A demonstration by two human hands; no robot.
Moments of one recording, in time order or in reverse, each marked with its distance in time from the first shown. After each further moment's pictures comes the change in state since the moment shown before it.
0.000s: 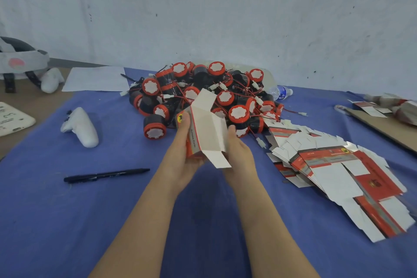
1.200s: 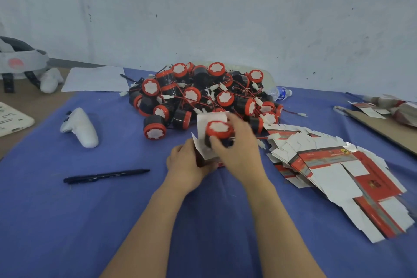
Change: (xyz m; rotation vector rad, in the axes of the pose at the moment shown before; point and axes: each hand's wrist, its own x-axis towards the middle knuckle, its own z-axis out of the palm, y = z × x) left_hand 0.005 -0.021 -0.015 1.333 0.143 0.089; right_hand -0.002 -0.010 -0.013 -0.780 -0.002 -0.749
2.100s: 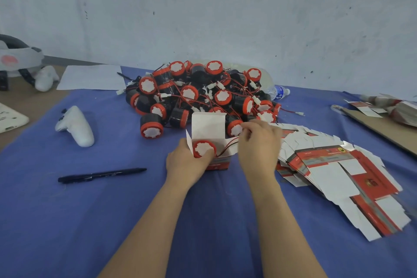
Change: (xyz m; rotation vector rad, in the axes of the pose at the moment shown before) left_hand 0.002 0.008 0.007 -0.159 0.103 -0.168; right_hand 0.006 0.011 -0.020 -0.415 0.246 0.092
